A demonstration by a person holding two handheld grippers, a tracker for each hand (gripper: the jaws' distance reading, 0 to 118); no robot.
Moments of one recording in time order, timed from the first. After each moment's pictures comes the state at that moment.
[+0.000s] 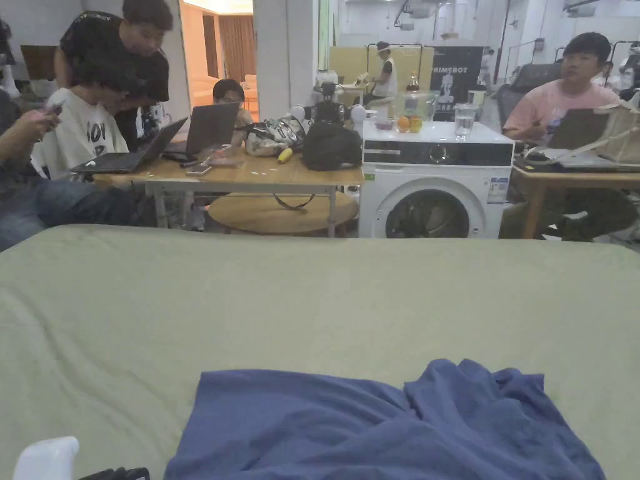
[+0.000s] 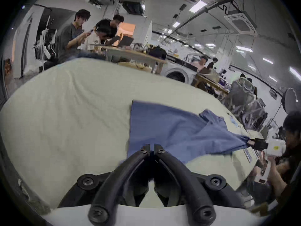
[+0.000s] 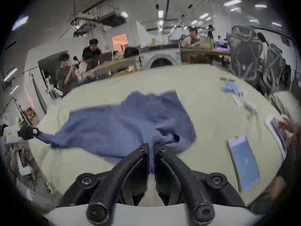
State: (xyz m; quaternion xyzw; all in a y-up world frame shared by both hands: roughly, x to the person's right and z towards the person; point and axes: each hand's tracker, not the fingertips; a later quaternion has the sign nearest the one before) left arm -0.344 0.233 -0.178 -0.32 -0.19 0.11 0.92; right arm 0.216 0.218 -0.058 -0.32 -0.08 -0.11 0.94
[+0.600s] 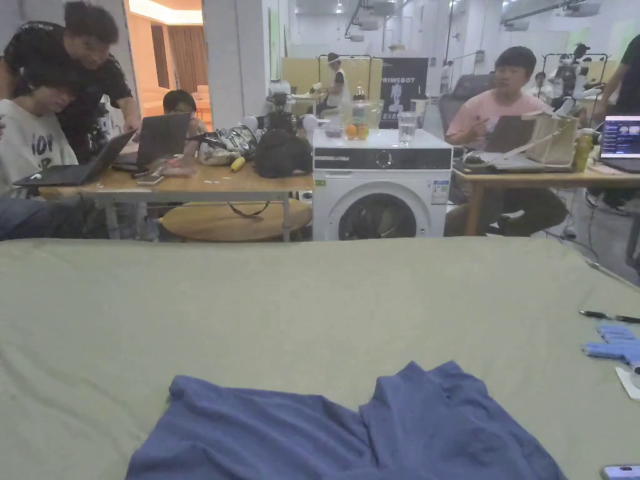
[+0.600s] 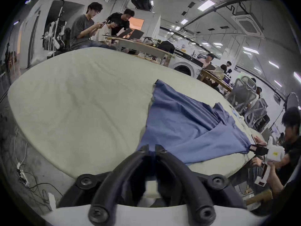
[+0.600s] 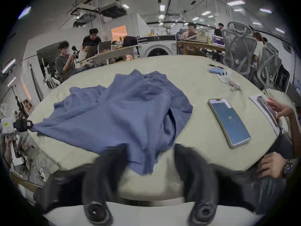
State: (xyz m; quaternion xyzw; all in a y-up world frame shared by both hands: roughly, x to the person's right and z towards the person) left arm -0.386 0.192 -0.112 -0.34 -0.16 0.12 0.92; right arm 0.208 0.190 0.022 -0.32 -0.08 -0.08 0.94
